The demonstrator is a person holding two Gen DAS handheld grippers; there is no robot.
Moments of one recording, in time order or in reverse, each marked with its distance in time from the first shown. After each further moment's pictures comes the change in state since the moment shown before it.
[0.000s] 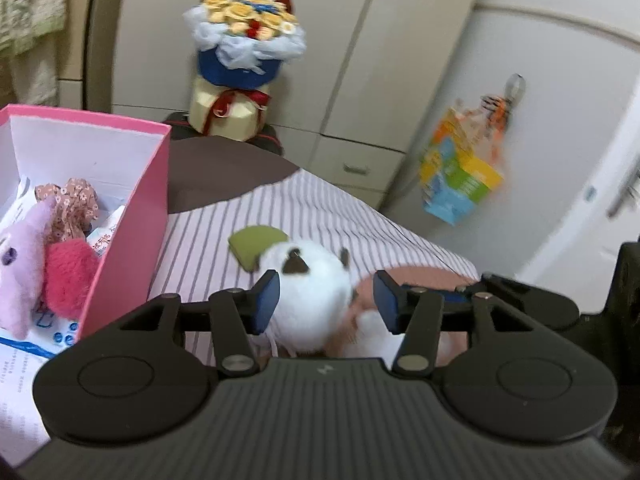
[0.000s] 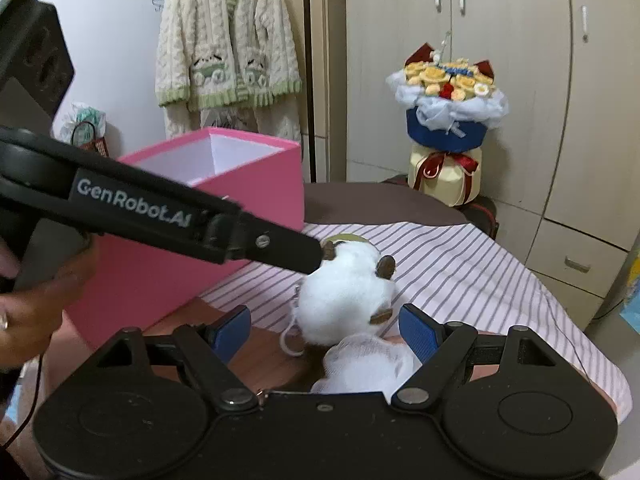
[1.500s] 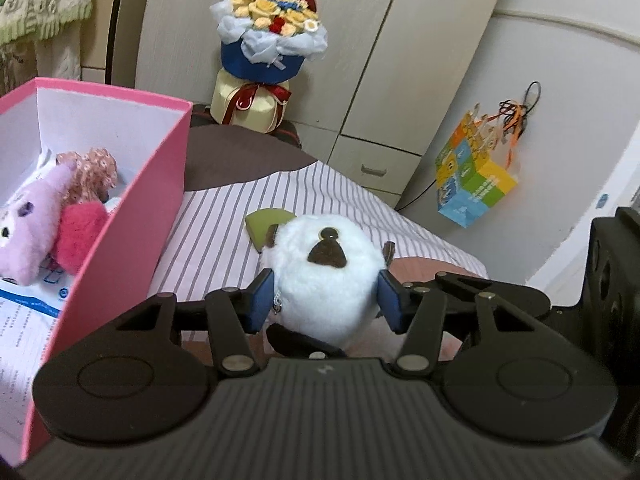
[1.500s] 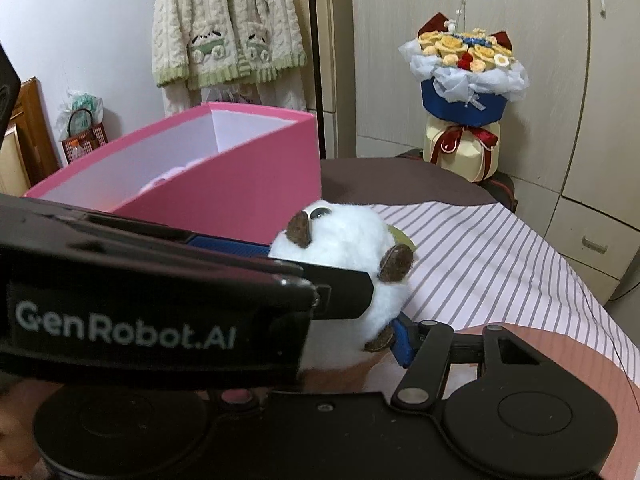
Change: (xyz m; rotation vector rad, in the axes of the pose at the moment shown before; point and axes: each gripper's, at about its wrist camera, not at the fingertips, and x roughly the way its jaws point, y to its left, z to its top) left arm -0.016 -0.005 -0.020 -0.032 -0.013 0.035; right arm 0.027 0.019 0.007 0.031 0.065 0.018
